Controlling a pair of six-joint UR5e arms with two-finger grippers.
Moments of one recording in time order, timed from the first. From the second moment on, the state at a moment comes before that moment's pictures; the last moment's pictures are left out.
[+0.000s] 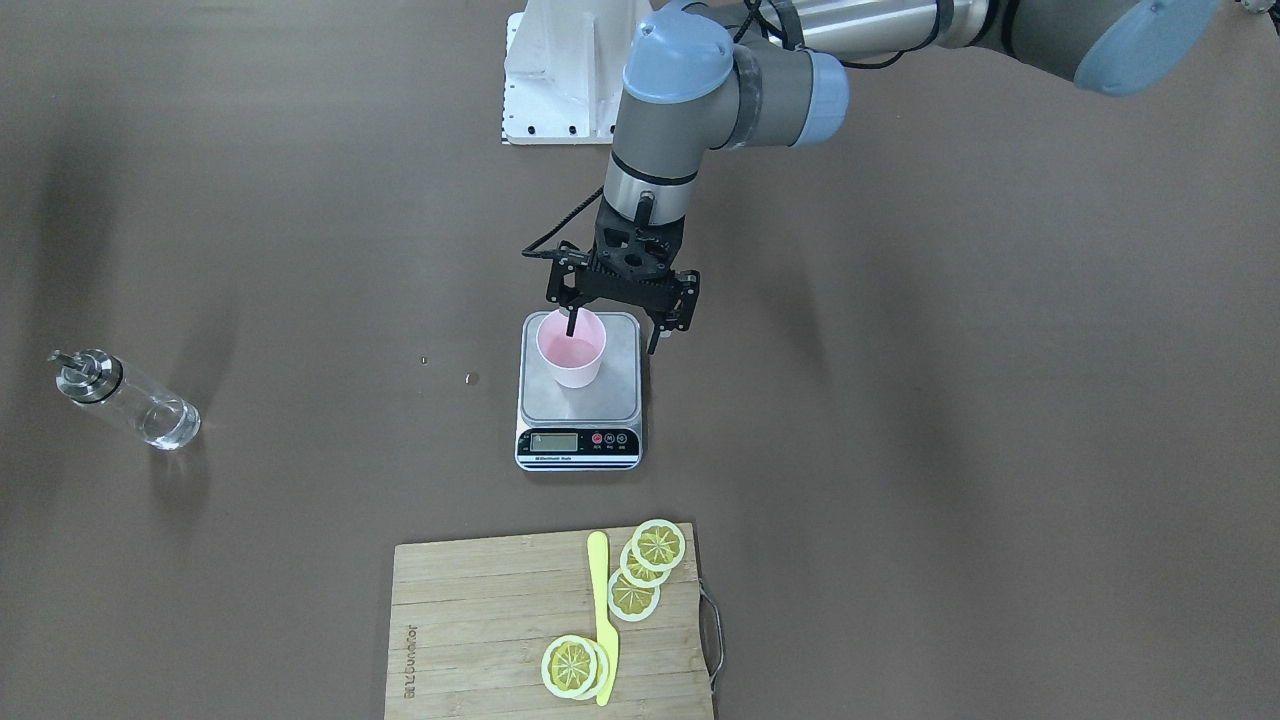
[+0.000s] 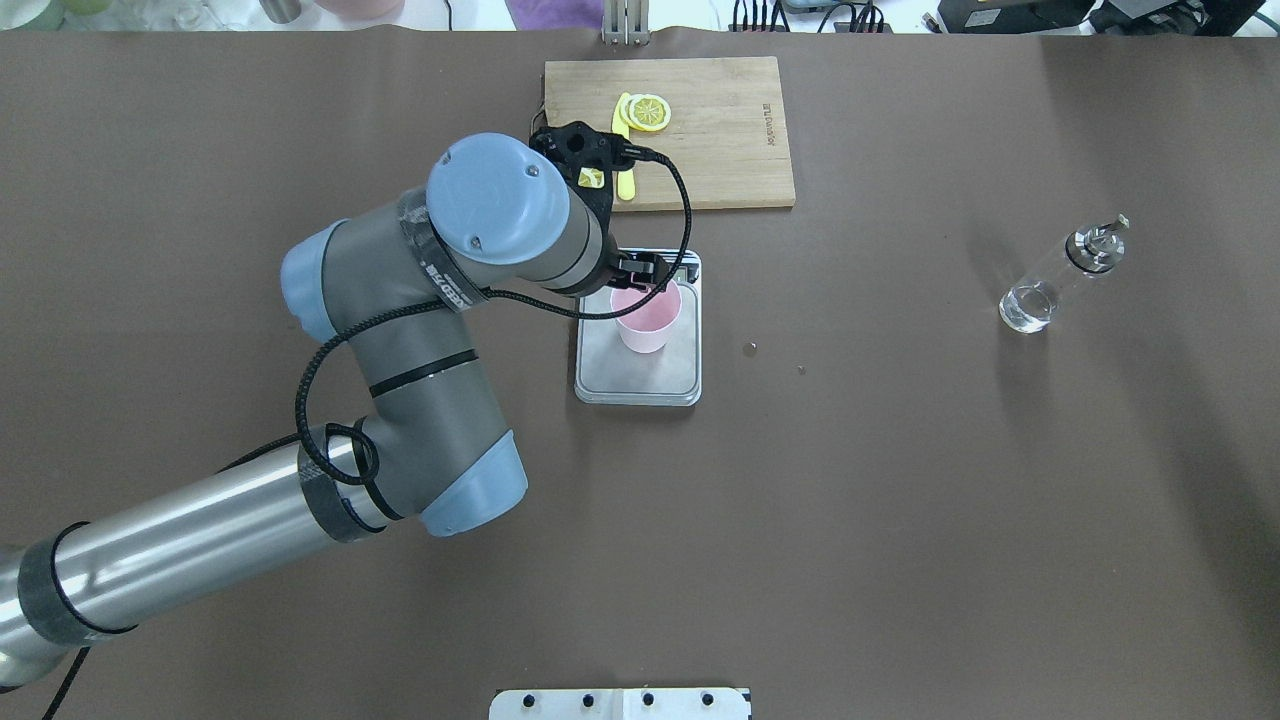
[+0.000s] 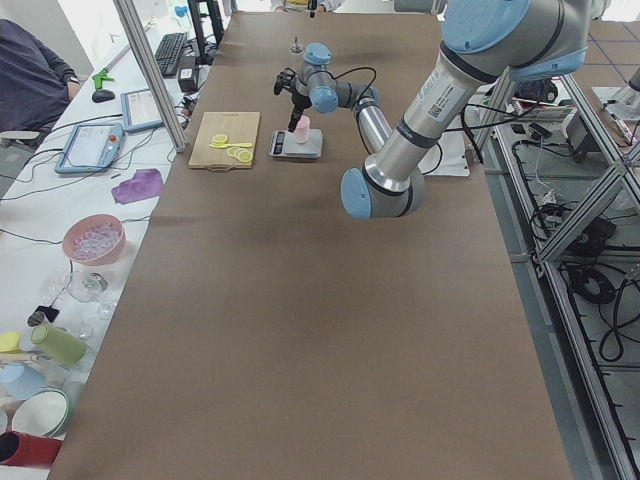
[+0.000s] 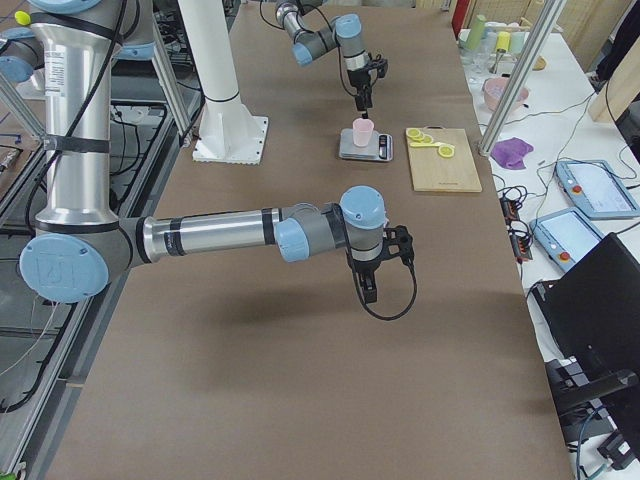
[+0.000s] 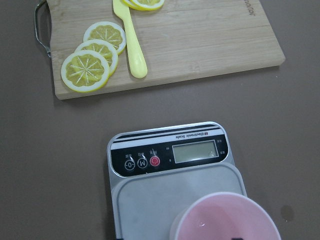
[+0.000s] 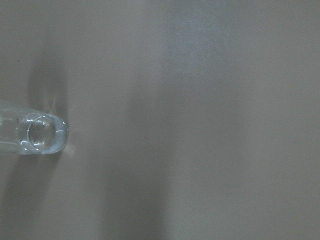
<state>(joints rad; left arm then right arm) -0.61 -2.39 -1.59 -1.75 -1.79 -1.01 1.43 -1.64 1.79 -1.38 2.36 0.15</state>
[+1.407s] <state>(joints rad) -1.37 -1.69 -1.66 -1.64 -2.14 -0.01 0.86 -1.83 2.03 -0.97 1.74 1.01</state>
